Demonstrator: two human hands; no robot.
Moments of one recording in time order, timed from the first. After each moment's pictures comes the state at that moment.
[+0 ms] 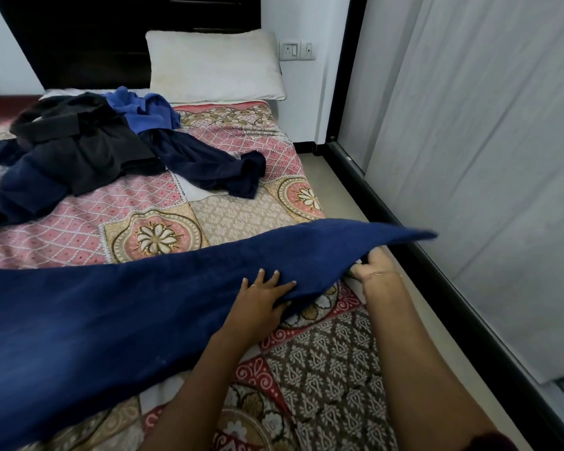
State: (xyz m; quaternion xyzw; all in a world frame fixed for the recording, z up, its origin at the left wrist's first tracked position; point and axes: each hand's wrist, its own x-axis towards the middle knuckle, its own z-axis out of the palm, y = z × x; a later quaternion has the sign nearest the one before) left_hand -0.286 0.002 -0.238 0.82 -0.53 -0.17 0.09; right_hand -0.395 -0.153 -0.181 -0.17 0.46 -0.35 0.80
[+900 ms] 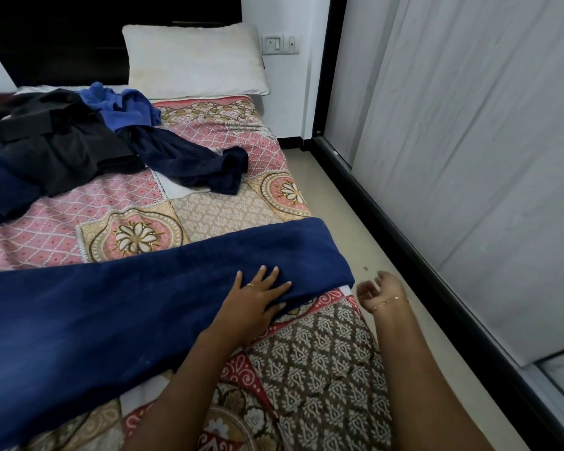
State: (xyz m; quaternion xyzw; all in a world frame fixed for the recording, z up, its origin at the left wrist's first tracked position) left_hand -0.293 -0.003 -0.247 0.79 -0.60 -0.13 0.00; right_hand -0.450 -0.177 -0.249 -0.15 0.61 -0.35 0.70
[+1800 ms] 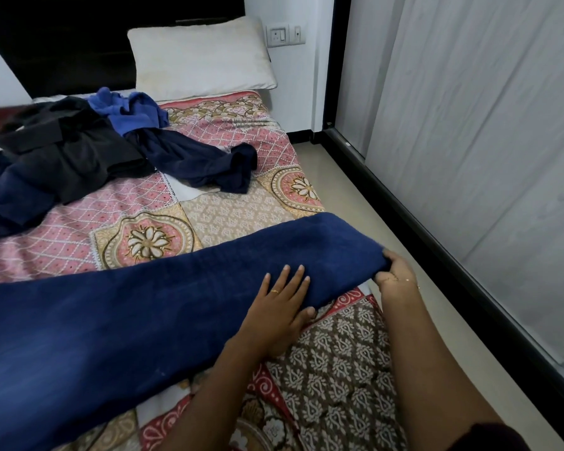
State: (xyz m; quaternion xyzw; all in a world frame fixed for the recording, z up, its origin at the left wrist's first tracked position) left_hand -0.306 -0.011 -0.259 0.78 -0.60 -0.17 0.01; right_hand -0.424 -0.196 -0.255 -0.10 0.49 -0.40 0.77
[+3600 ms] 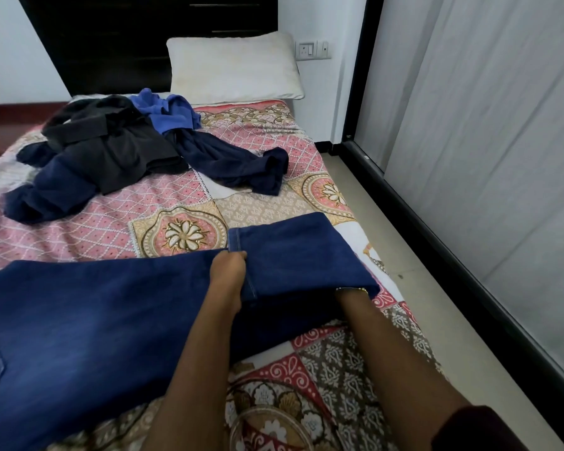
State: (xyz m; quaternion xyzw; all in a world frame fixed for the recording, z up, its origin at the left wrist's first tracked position) left_hand -0.231 0.019 -0.199 0.77 -0.01 -0.29 0.58; right_hand -0.361 -0.125 -0.238 -0.92 0.26 0.25 0.18
